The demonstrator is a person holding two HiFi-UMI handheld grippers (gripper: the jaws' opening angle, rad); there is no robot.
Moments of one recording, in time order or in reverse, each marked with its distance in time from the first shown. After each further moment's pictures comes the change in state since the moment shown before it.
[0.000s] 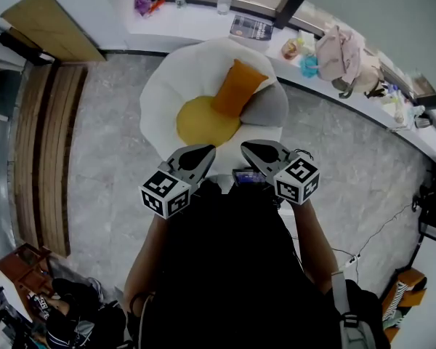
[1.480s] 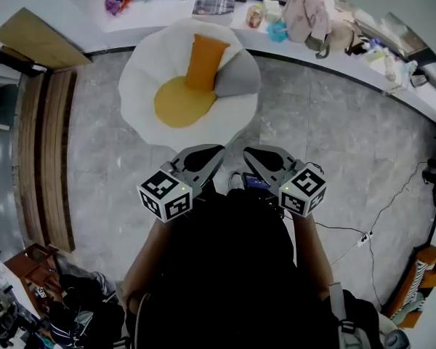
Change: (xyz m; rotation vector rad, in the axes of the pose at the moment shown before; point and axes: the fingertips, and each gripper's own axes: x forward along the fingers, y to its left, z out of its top) left arm 0.059 -0.243 -0.073 -0.023 0.038 -0.149; right arm -0.231 0.049 -0.103 0.083 -0.151 -0.070
